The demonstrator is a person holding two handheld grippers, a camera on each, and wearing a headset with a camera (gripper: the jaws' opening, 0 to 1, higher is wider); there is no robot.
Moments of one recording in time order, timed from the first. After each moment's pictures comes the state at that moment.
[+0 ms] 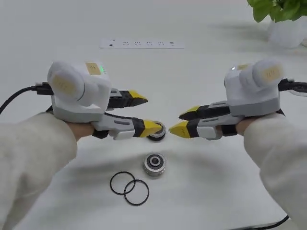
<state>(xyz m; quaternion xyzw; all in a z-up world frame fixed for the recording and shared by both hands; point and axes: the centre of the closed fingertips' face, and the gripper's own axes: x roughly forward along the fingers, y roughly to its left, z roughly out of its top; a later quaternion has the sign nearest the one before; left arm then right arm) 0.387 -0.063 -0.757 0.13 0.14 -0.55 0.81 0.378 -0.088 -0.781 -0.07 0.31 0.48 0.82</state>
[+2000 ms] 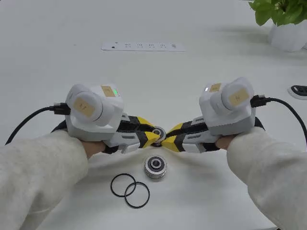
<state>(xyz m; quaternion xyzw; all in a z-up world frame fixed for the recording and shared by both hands) 0.373 -0.066 -0.791 0.13 0.19 -0.54 0.81 0.371 -0.071 -0.811 -0.15 0.31 0.50 0.79</state>
